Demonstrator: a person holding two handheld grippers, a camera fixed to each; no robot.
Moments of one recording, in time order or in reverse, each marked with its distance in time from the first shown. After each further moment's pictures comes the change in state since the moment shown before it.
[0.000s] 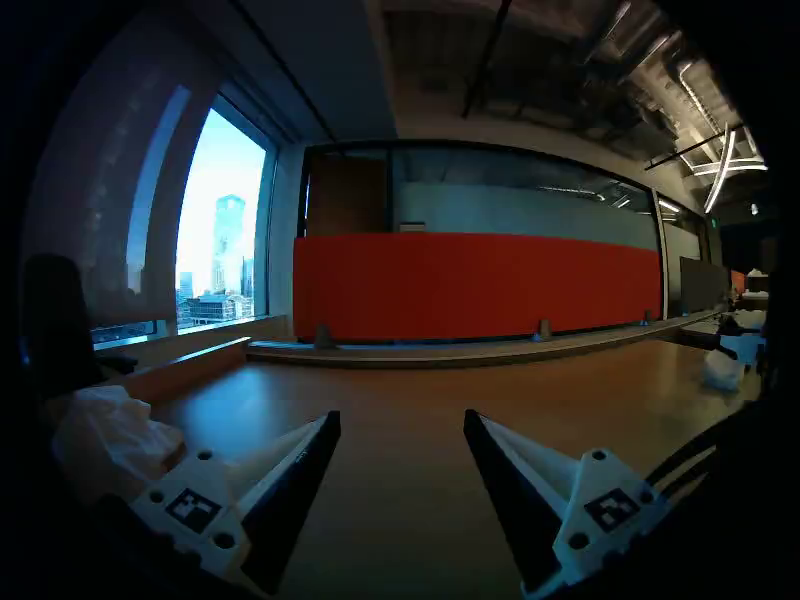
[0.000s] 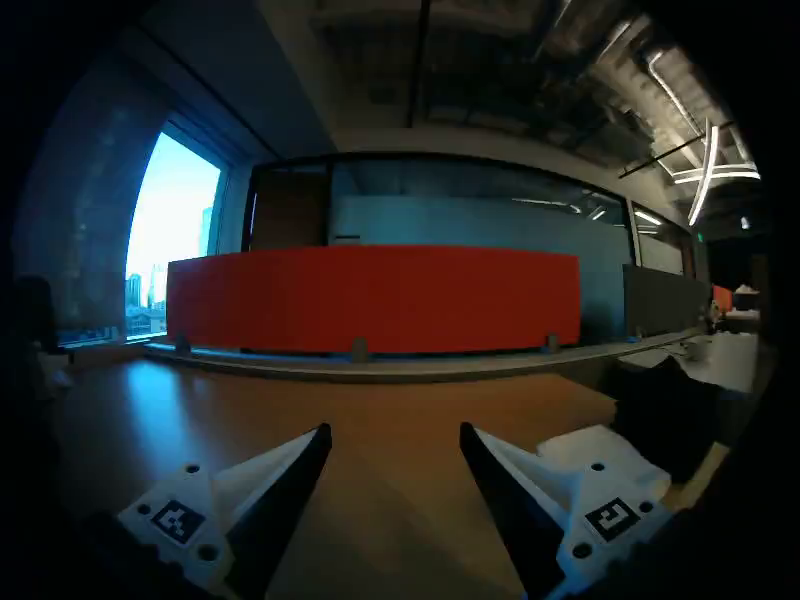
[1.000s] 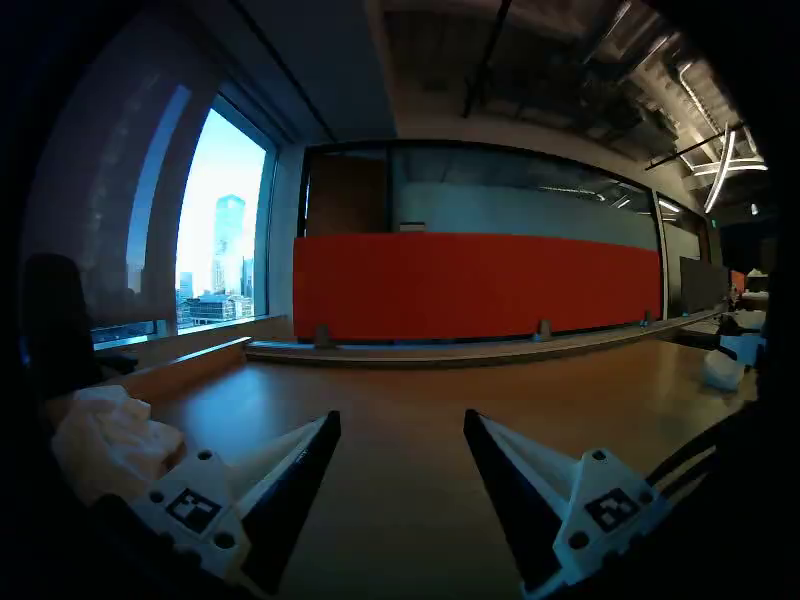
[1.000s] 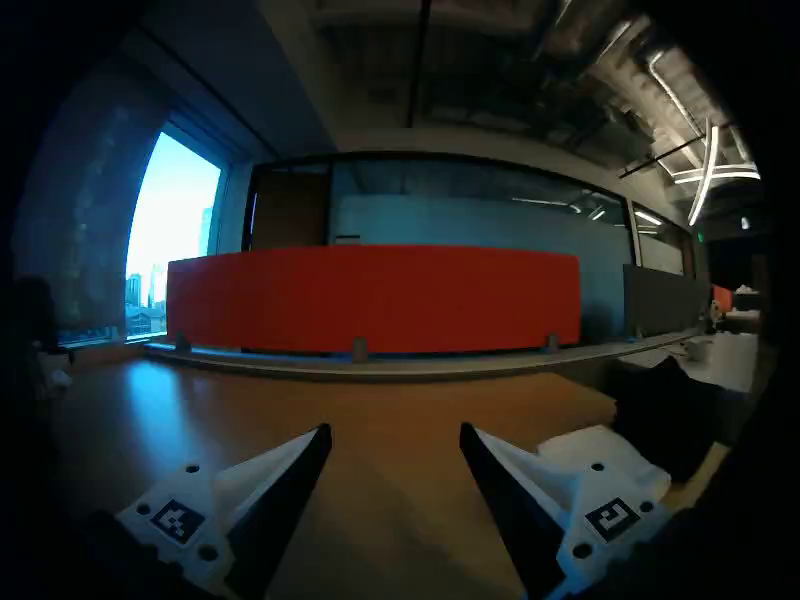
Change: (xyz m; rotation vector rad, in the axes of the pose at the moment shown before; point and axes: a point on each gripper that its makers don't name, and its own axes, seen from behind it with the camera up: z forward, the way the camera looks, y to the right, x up) left arm -0.002 0.001 0.001 0.000 0.001 0.000; right arm 0.000 0.000 0.000 0.000 0.000 0.000
